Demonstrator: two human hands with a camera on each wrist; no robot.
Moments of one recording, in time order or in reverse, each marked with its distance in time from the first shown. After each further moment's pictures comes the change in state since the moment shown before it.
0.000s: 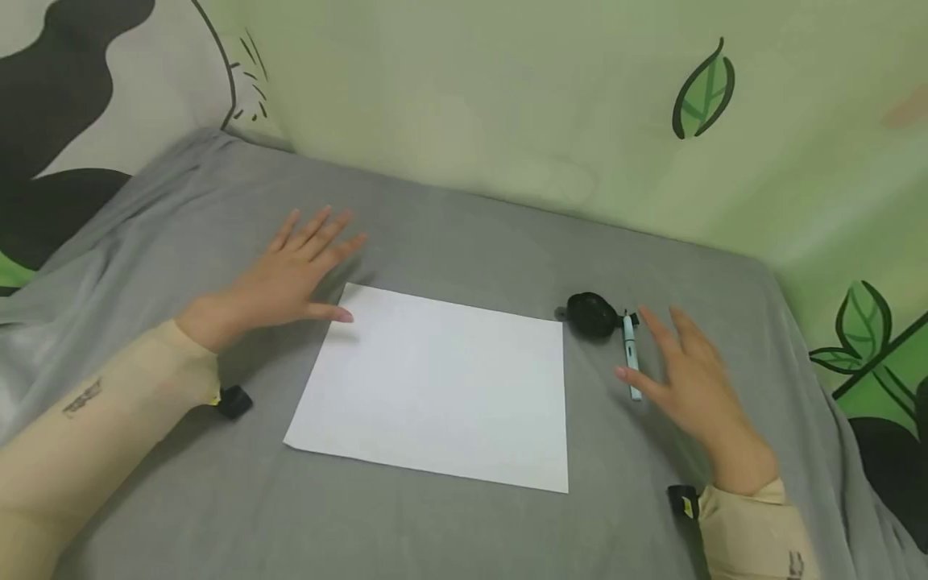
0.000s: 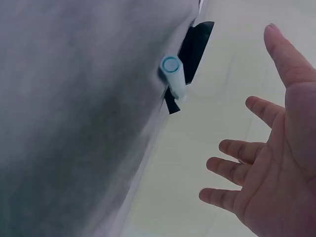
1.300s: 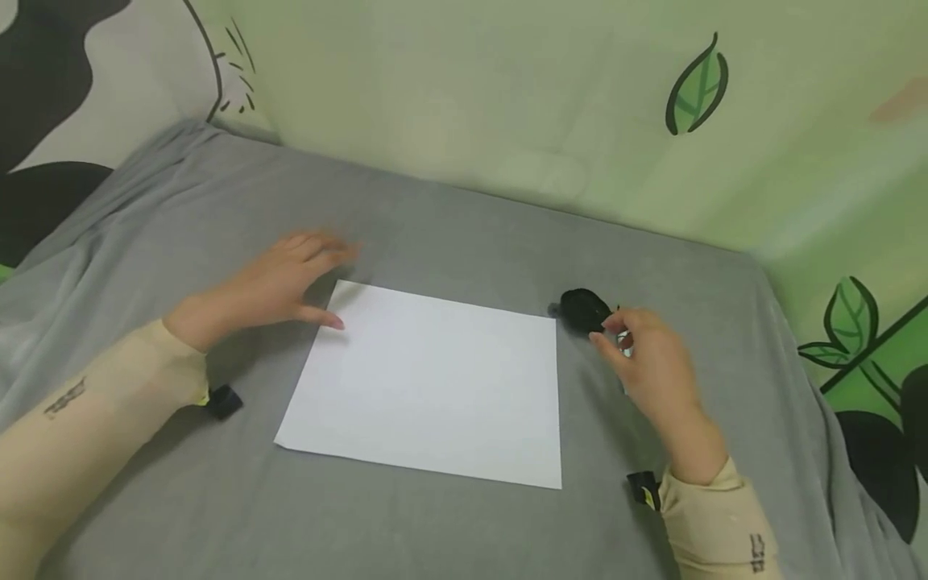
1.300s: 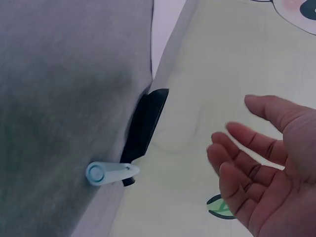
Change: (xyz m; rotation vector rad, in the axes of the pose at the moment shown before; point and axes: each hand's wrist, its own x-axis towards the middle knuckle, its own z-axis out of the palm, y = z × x) left_hand 0.001 0.000 0.004 -0.100 0.103 0.152; right_hand 0.015 -0.062 -0.009 0.058 0.126 0.074
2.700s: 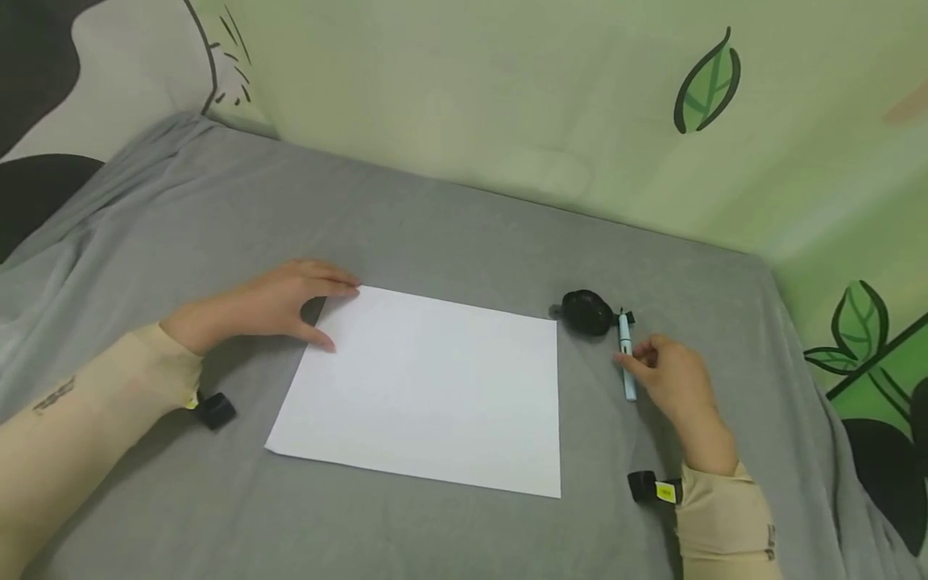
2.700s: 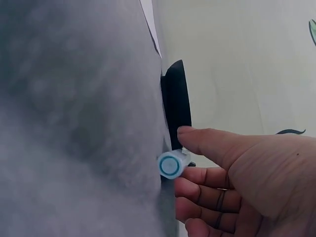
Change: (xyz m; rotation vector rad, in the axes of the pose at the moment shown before) left_hand -0.006 -0.010 0.020 -0.224 -0.183 0.023; right_hand 0.009 0.062 0.025 -0.074 -0.207 0.210
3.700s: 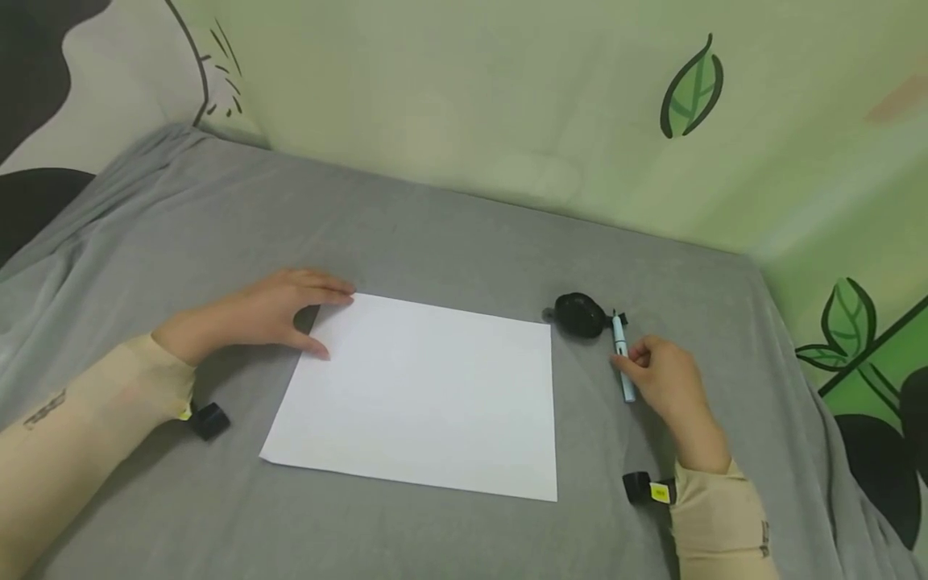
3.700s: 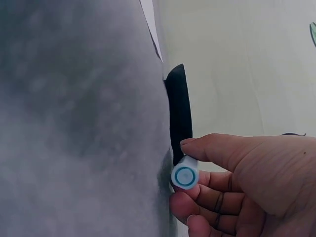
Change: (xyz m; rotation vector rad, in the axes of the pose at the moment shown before) left_hand 0.000 -0.002 0.000 0.008 -0.022 -0.017; right_hand -0.001 -0.003 -0.003 0.038 -0.005 0.013
